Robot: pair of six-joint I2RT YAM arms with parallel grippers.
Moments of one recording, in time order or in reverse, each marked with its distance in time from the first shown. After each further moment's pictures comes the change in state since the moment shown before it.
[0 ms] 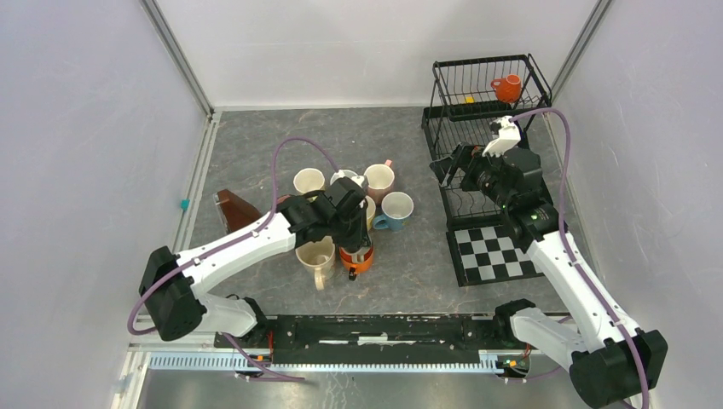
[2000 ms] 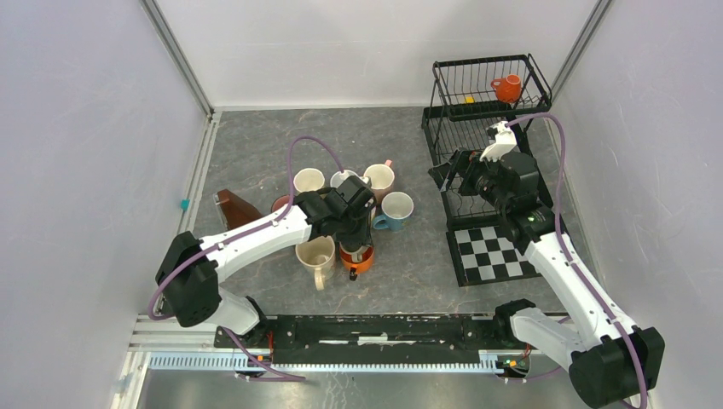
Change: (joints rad) left arm 0.021 0.124 0.022 0.010 -0.039 0.005; right arm -0.006 0.001 -0.049 0.021 -0.027 0.000
